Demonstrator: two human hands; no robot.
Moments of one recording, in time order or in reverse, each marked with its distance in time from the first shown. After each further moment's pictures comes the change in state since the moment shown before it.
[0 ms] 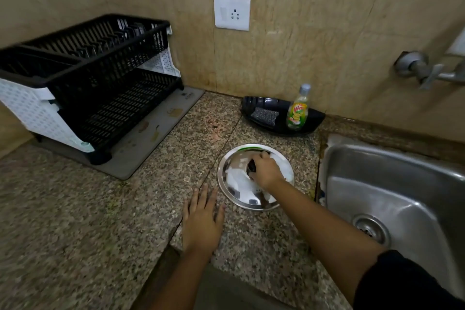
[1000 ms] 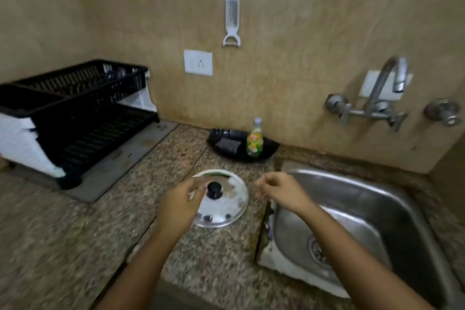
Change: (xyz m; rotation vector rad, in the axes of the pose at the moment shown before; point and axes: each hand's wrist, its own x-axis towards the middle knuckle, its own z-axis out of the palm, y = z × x) left_hand -0.010 0.112 -0.128 -0.595 0.156 0.111; right_hand -0.136 0.087 -0.138 0.550 0.074 -0.063
